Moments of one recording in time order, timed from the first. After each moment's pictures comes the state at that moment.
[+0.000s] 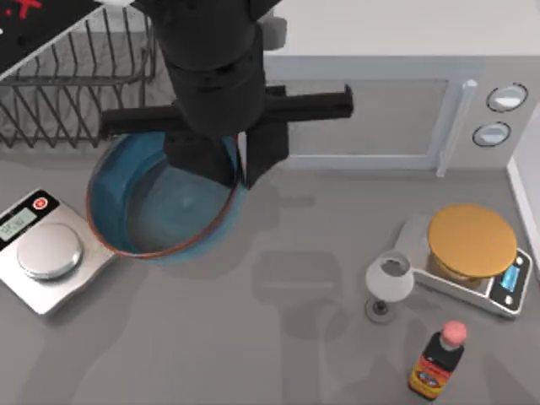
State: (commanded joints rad) left arm -0.75 1.84 1.94 -1.55 0.02 -0.74; right arm 0.00 0.00 0.00 0.00 0.00 0.00
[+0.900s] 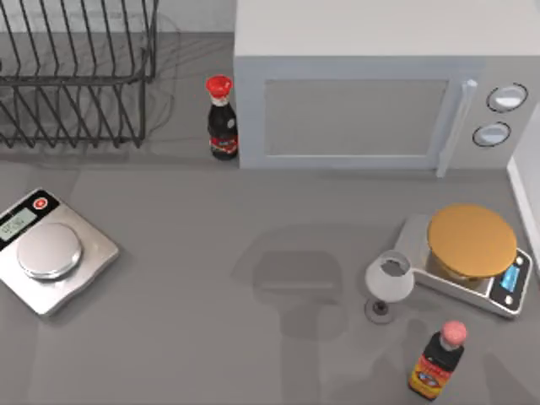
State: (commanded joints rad) left arm 0.07 1.01 1.21 -0.35 0.18 -0.07; right arm 0.00 0.00 0.00 0.00 0.00 0.00
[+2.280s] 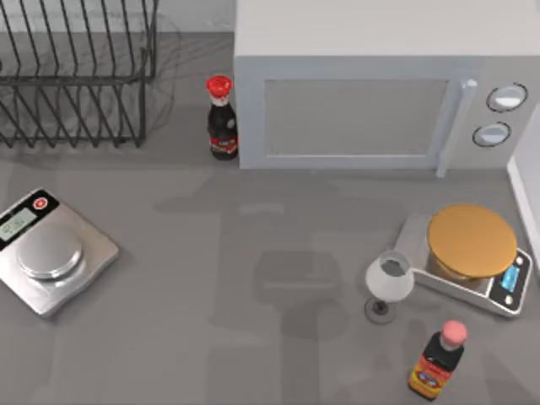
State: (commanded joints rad) left arm 0.10 1.54 1.00 0.55 0.14 0.02; right arm 0.00 0.00 0.00 0.00 0.00 0.00
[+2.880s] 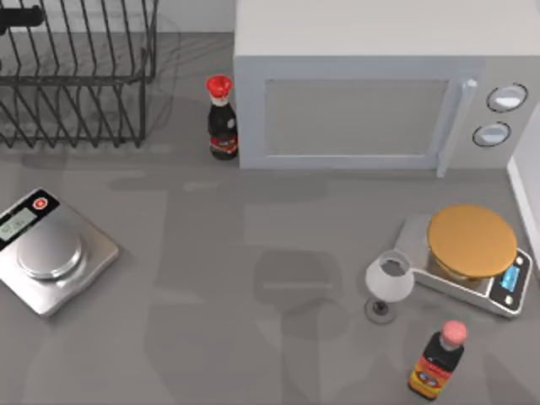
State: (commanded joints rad) left arm 0.07 1.76 0.92 0.83 0.11 0.02; right arm 0.00 0.00 0.00 0.00 0.00 0.00
